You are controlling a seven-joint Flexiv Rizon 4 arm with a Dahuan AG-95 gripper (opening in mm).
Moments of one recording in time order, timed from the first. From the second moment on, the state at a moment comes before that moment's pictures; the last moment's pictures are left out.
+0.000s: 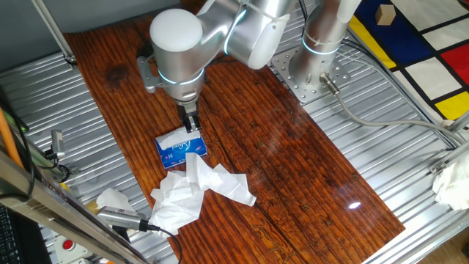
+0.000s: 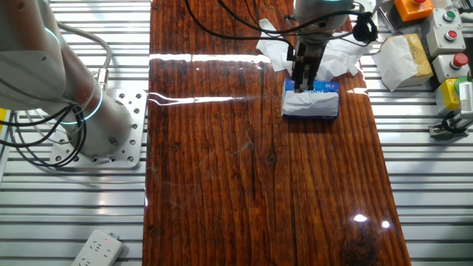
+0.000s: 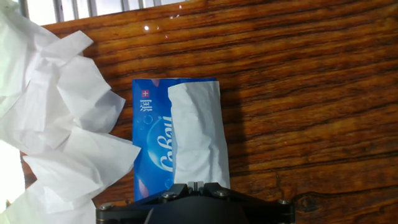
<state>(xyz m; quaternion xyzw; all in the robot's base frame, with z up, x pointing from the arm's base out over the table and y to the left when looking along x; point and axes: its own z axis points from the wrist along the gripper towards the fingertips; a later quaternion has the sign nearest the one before) 0.509 0.062 0.097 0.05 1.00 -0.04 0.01</state>
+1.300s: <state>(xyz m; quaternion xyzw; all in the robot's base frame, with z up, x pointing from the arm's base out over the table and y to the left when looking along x) 0.555 0.069 0.103 0.09 0.99 -0.03 0.02</state>
